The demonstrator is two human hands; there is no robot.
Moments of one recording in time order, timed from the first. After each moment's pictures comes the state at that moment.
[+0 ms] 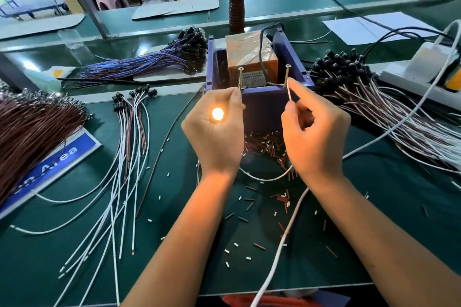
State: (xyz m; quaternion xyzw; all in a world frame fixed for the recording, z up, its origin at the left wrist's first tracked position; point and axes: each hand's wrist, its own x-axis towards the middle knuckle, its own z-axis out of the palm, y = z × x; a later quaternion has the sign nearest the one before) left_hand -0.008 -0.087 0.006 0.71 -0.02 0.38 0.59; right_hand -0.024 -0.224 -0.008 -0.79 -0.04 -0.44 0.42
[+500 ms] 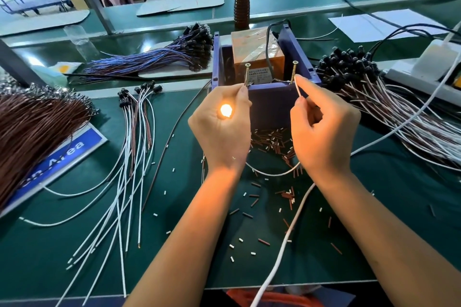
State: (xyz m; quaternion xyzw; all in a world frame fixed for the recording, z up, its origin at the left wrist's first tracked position) left_hand -0.007 -0.087 0.003 0.72 -0.03 0.38 0.59; right_hand -0.026 -0.225 -0.003 -0.80 -0.04 -0.44 0.40
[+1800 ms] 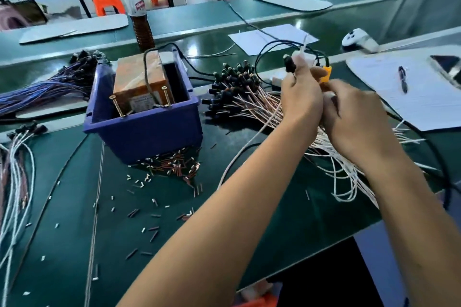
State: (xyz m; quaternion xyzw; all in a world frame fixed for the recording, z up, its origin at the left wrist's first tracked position) left_hand -0.026 -0.361 0.055 0.58 -0.03 -0.20 0.79; right_hand -0.097 -0.420 0.044 -0.93 0.15 -0.27 0.19
